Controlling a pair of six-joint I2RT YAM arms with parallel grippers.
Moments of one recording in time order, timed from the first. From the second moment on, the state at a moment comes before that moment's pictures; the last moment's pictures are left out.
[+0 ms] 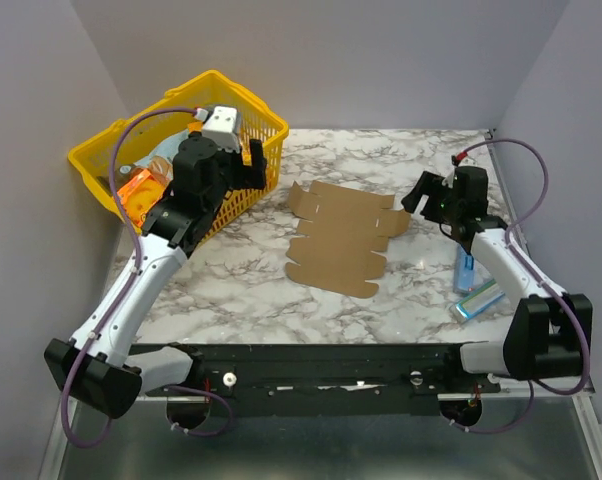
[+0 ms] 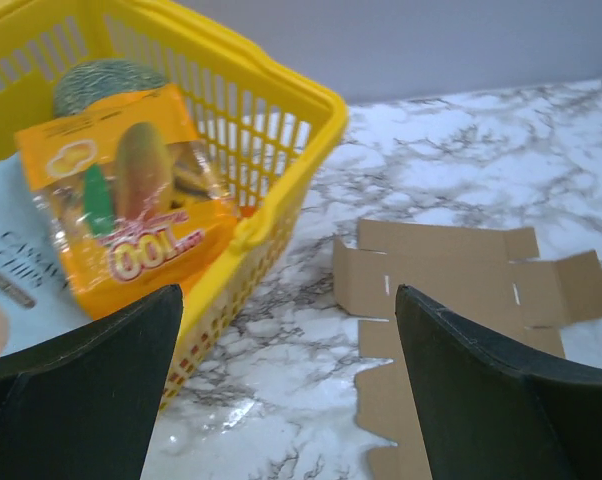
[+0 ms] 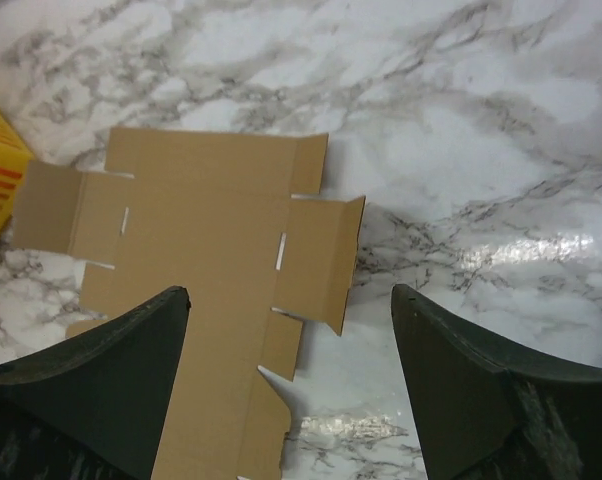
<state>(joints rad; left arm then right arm) -0.38 1.16 1.26 -0.30 -0.15 -0.14 0.06 1.29 0.89 -0.11 -0.10 0.37</state>
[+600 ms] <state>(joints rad) -0.42 1.23 1.10 -0.24 0.16 -0.17 0.06 1.61 0.94 -0.20 -0.23 0.42</state>
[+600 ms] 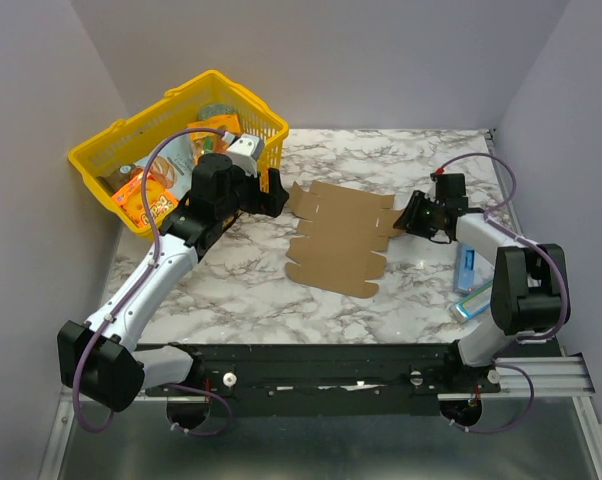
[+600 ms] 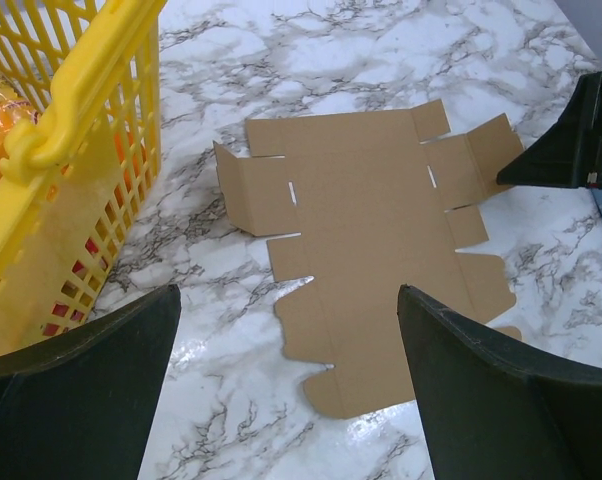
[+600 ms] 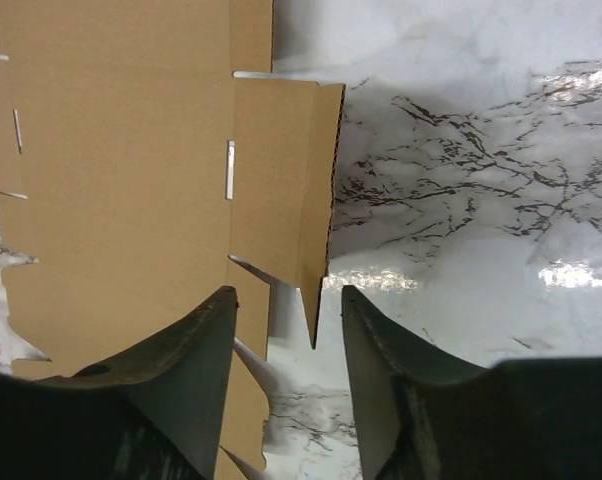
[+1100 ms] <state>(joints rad) -0.42 1.24 1.10 -0.21 0.27 -0.18 0.06 1.62 0.94 -0.11 -0.28 0.33</state>
